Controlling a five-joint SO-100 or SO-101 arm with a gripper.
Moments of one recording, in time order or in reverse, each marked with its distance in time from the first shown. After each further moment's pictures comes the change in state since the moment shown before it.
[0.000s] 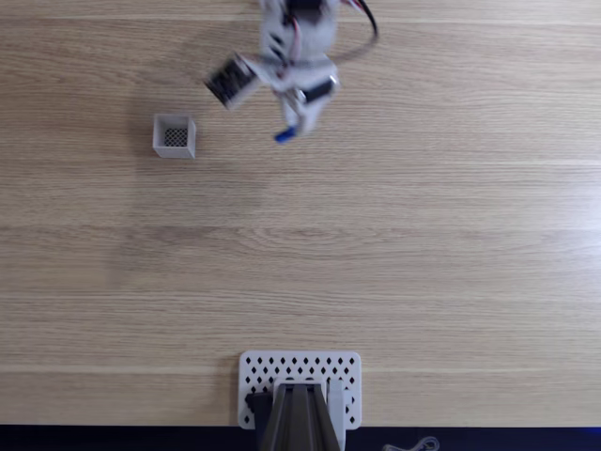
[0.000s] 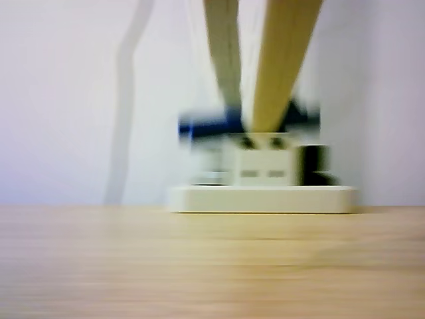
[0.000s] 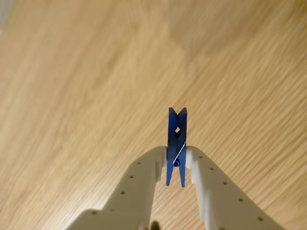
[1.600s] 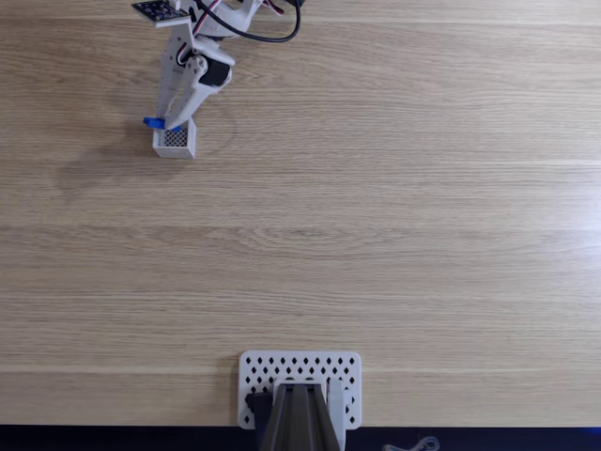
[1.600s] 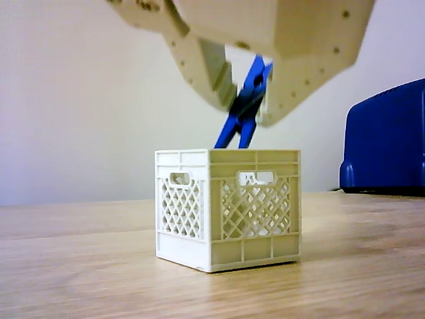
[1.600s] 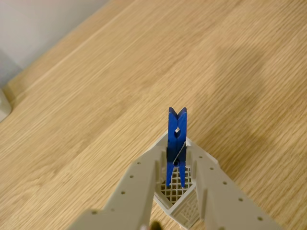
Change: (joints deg) arm 28.0 -12.7 34.6 -81.6 -25.8
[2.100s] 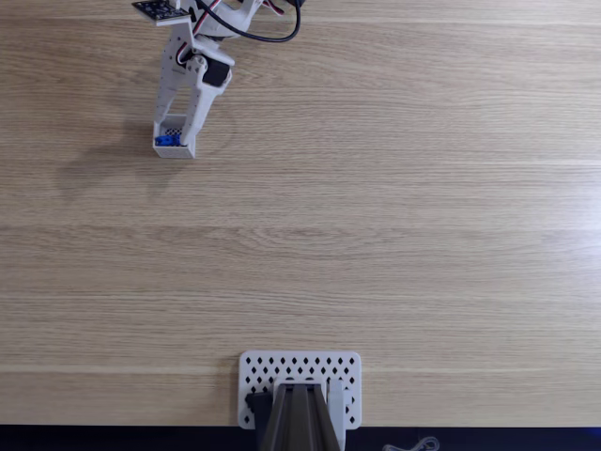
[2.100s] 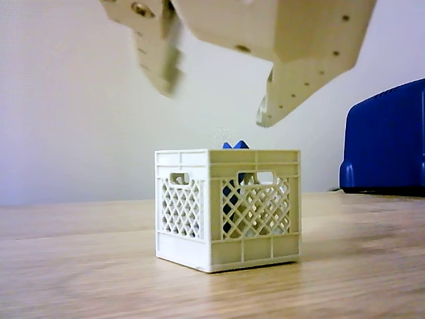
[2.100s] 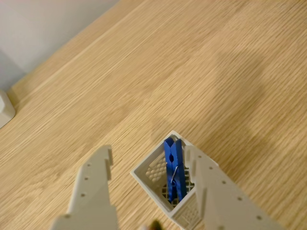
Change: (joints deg) arm 0.0 0.0 0.0 -0.9 0.0
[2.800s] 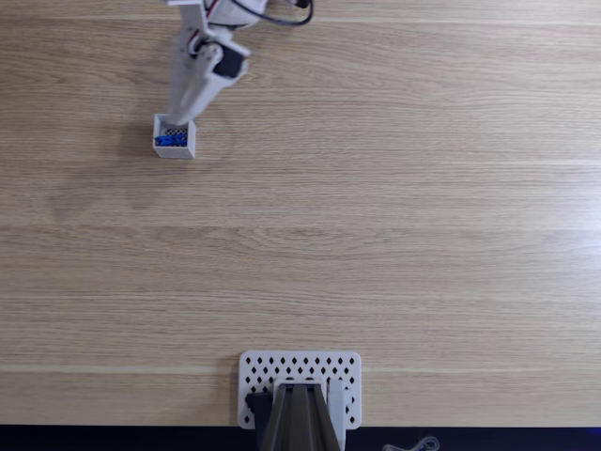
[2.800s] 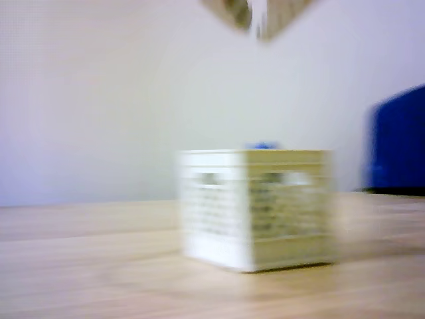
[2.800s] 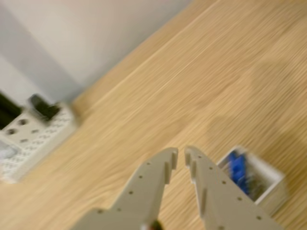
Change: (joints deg) arm -7.6 21.5 1.7 15.6 7.6
